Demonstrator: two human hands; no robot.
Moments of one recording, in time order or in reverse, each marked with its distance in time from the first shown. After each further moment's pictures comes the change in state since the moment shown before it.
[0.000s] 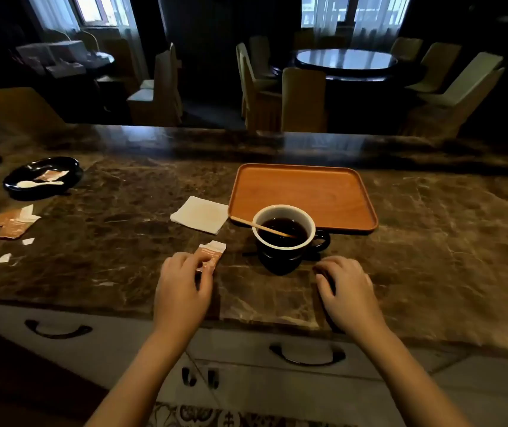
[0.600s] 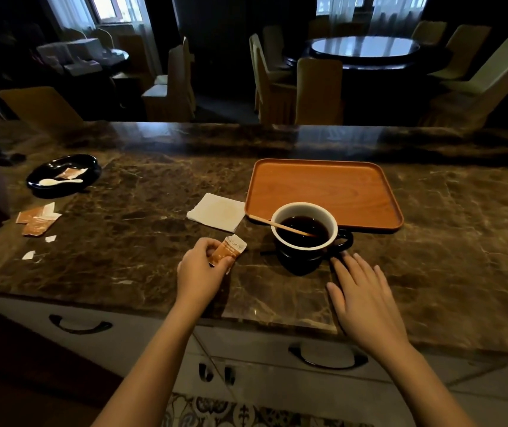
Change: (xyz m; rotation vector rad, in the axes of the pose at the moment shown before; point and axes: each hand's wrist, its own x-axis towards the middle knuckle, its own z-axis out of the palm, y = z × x) left_hand 0.036 -0.018 0.013 -0.158 -0.138 -0.313; right_hand -0.005 0.001 0.019 -0.275 -0.037 -0.062
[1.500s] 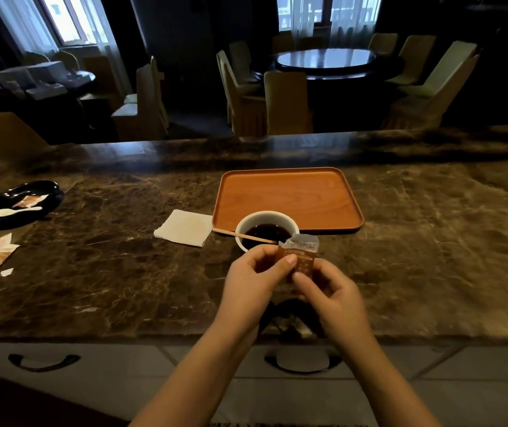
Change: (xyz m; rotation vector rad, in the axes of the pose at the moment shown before) left_hand -0.067 0.122 0.017 -0.863 -0.494 0.033; right_hand -0.015 -0.024 -0.042 1.320 0.174 -0.038
